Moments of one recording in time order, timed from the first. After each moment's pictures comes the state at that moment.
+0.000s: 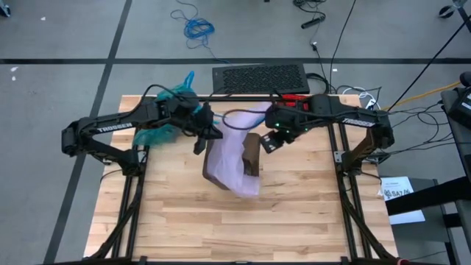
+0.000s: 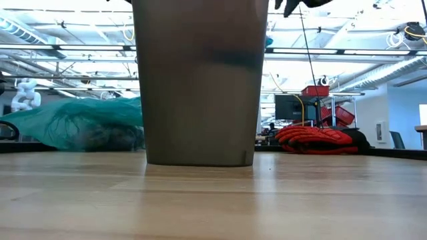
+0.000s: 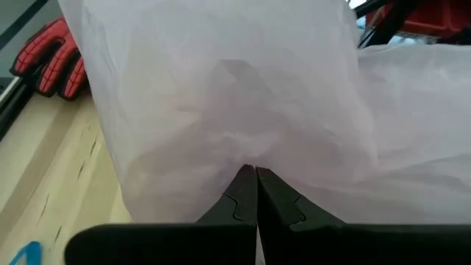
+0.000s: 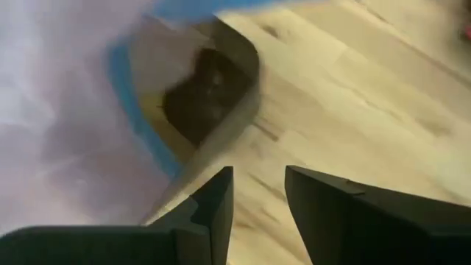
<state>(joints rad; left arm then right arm) 0.31 1.25 1.15 -0.46 0.42 0.03 -0.02 1.63 1.93 -1.48 0.05 0.97</state>
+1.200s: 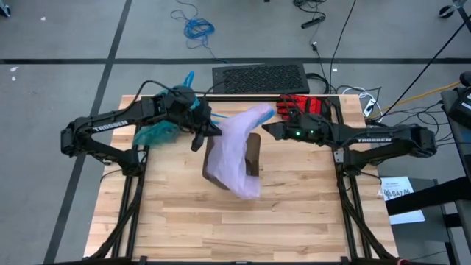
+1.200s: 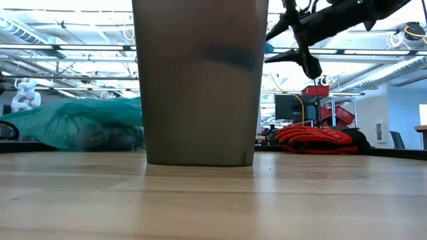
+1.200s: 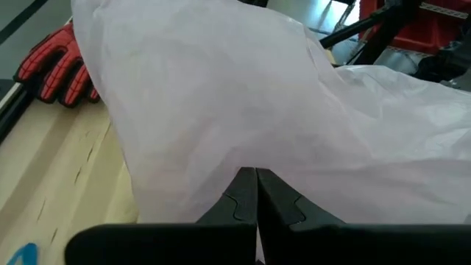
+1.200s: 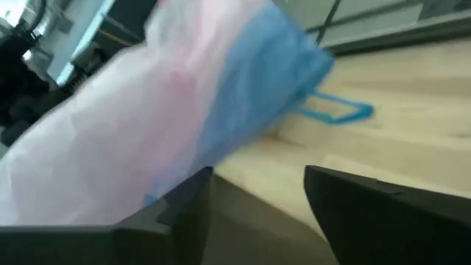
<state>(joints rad) 0.32 1.24 1.24 -0.53 0.43 -0.01 -0.18 1.08 0.67 0.12 0.19 1.02</state>
